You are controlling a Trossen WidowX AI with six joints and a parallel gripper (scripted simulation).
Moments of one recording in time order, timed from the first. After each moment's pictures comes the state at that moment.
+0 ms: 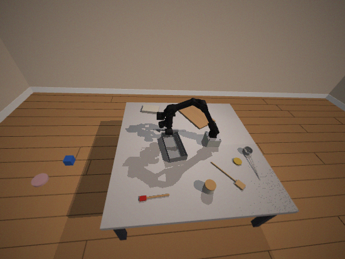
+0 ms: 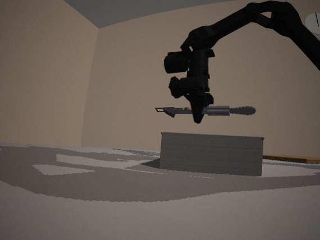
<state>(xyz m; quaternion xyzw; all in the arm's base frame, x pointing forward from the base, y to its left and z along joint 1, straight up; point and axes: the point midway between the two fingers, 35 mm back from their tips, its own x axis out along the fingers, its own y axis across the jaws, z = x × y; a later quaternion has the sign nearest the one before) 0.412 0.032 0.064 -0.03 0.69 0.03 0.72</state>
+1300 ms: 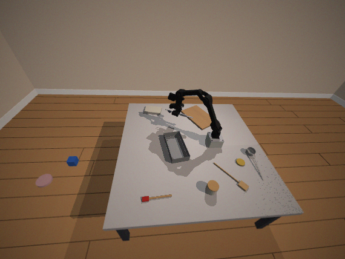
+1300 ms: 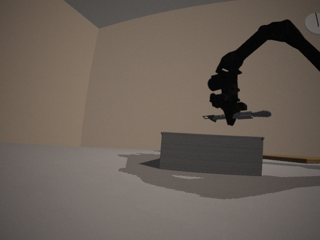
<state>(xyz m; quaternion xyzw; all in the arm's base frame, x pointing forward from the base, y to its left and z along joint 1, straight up) 0.356 -0.200 0.086 0.12 0.69 -0.12 0.71</state>
